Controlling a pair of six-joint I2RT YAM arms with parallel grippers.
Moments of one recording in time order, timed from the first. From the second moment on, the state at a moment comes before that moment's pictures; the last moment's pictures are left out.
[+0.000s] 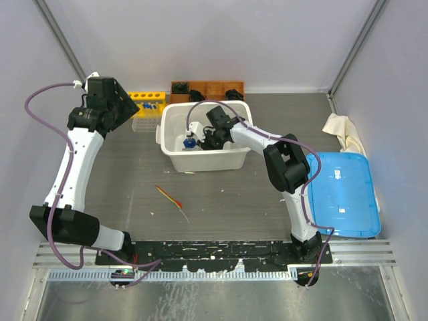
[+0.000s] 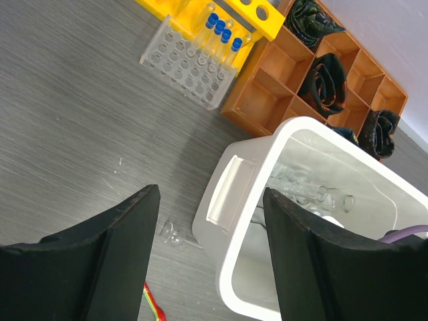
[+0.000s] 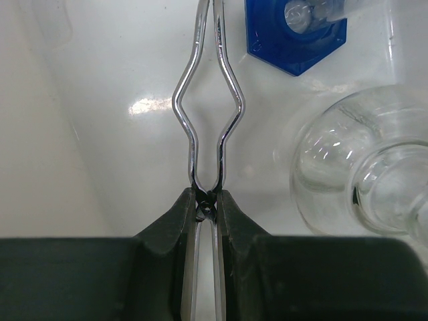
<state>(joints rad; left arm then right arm) -0.11 1.42 1.60 -0.82 -0.20 -0.69 0.60 2.19 1.71 -0.57 -0.38 -0.67</state>
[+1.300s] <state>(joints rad) -0.11 1.40 1.57 -0.82 -0.19 -0.69 0.61 2.20 1.69 -0.52 -0.34 -0.63</state>
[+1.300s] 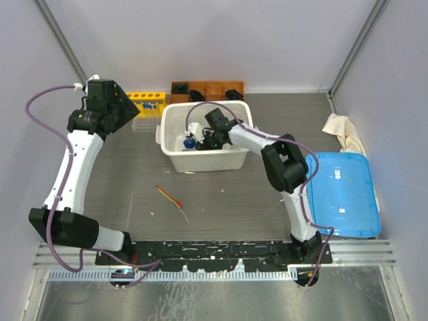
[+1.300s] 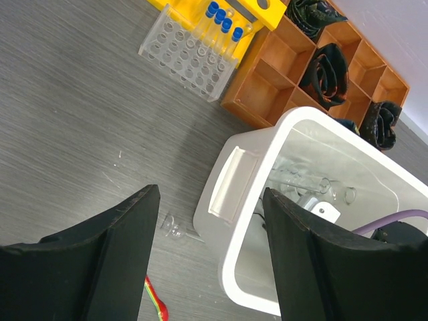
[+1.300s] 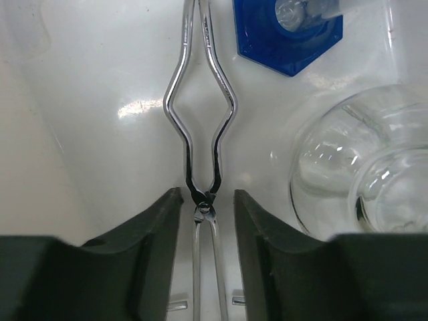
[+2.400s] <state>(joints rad) -0.11 1.35 1.41 -0.82 -0.13 -0.71 0.61 1.81 1.65 -0.56 -0.12 -0.57</state>
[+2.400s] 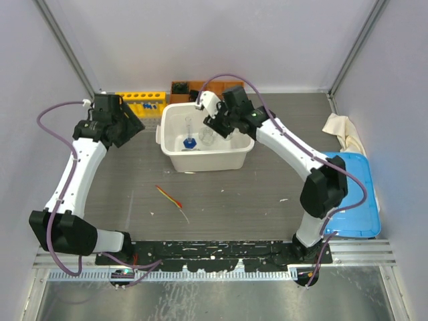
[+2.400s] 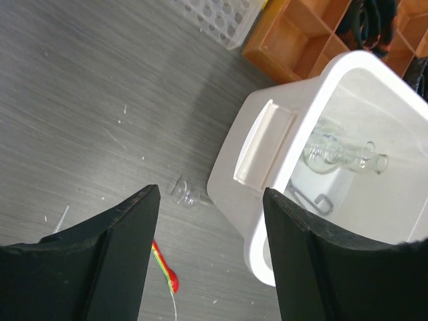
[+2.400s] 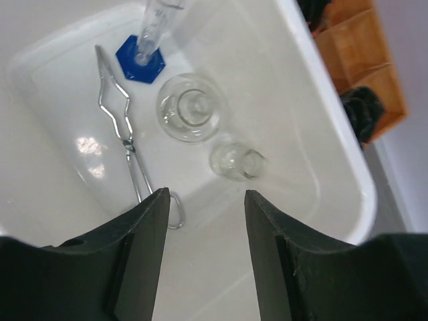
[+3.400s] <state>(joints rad) -0.11 1.39 1.00 -0.63 0.12 -0.93 0.60 1.24 1.26 -0.30 0.06 -0.31</state>
